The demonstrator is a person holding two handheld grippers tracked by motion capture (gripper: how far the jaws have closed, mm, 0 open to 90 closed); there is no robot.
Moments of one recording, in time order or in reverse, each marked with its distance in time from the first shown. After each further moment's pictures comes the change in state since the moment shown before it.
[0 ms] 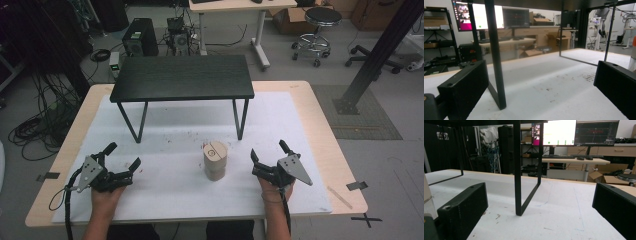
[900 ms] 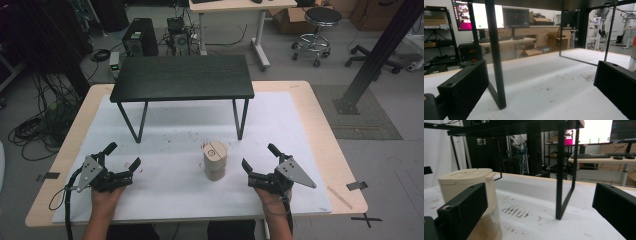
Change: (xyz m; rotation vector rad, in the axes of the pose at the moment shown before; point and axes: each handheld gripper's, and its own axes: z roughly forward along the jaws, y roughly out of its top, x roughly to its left) left arm 0.000 0.000 0.000 0.003 -0.001 -0.003; right arm 0.022 0.024 -0.019 0.009 0.233 0.057
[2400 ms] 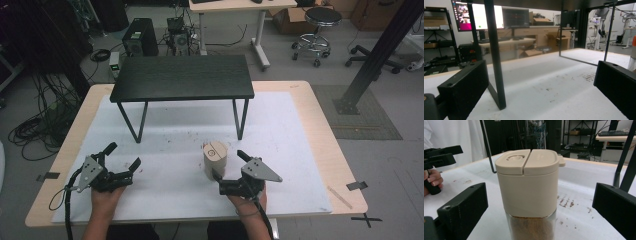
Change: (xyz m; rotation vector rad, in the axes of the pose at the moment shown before) left arm 0.000 0.000 0.000 -0.002 -0.001 0.005; right arm 0.063 0.001 0.033 0.191 0.122 0.010
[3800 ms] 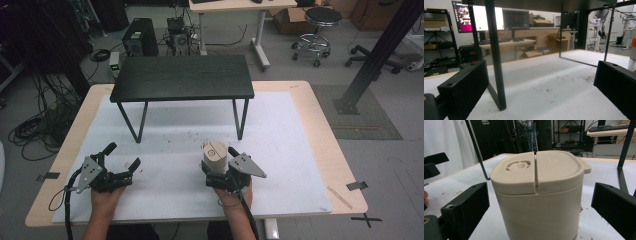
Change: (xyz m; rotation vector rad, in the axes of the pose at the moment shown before) left arm 0.000 0.000 -0.001 -0.013 0.001 0.000; right arm 0.017 0.000 0.032 -0.008 -0.079 0.071
